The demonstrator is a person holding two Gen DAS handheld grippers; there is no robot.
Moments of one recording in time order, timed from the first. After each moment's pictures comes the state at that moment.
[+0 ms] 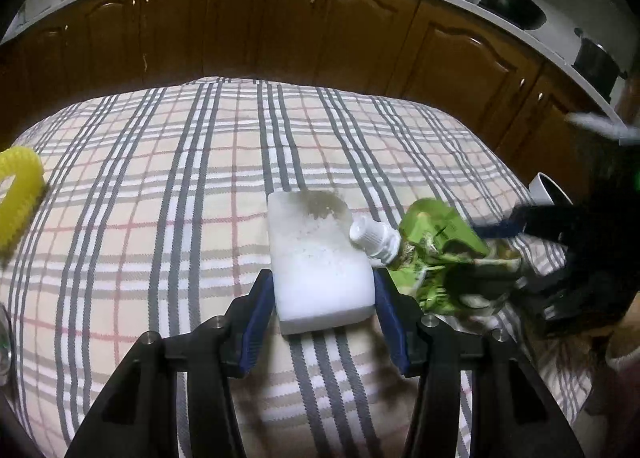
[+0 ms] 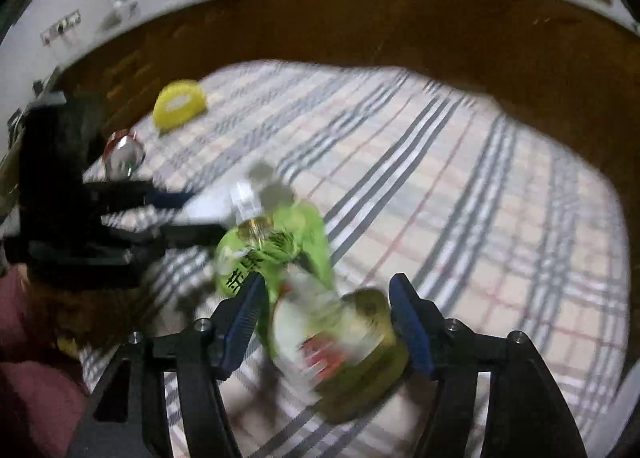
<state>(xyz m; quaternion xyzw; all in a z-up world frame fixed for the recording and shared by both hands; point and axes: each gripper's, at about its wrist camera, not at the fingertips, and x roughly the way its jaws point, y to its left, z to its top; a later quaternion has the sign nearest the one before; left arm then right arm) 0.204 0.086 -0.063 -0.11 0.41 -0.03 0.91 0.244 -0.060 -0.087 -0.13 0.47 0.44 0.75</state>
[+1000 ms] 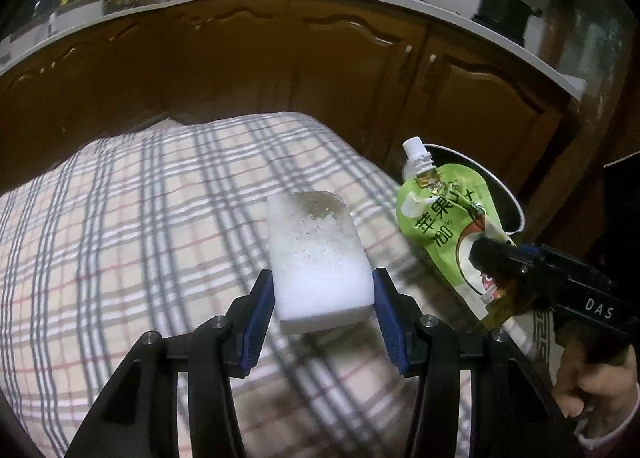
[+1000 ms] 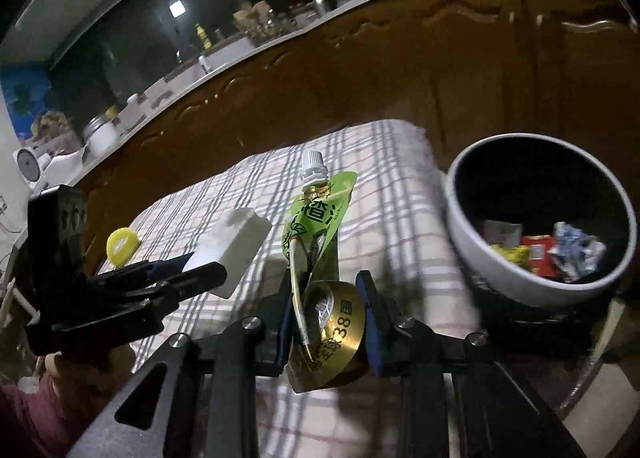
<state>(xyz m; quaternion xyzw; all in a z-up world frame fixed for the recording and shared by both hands) 0.210 -0.059 -0.025 -0.04 0.38 -0.16 0.91 0.170 -0.258 -0.044 0.12 0.40 0.20 0.89</state>
